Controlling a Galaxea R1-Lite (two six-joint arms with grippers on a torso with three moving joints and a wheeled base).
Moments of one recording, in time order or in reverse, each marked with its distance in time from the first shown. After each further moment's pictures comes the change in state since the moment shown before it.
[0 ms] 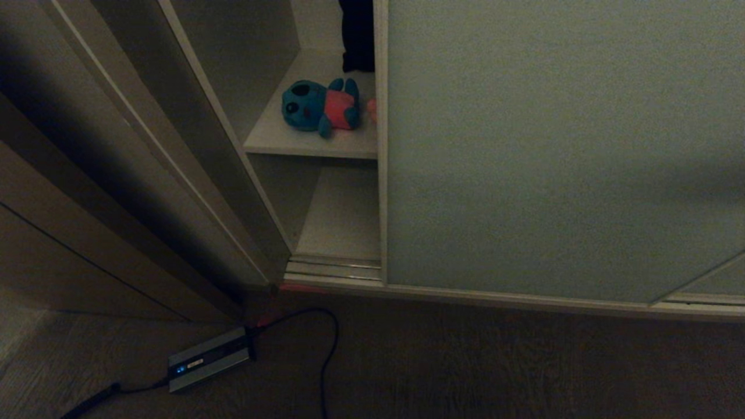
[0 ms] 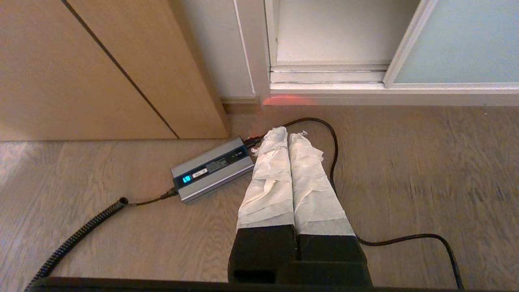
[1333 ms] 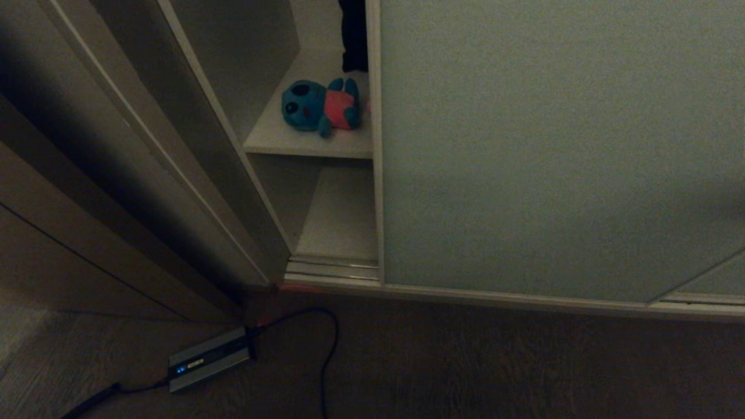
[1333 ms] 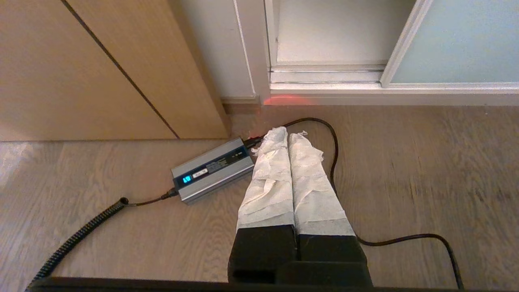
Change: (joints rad) left arm 0.000 0.000 0.000 0.000 0.000 0.000; right arm 0.040 0.555 -0.404 -0.191 0.447 0.345
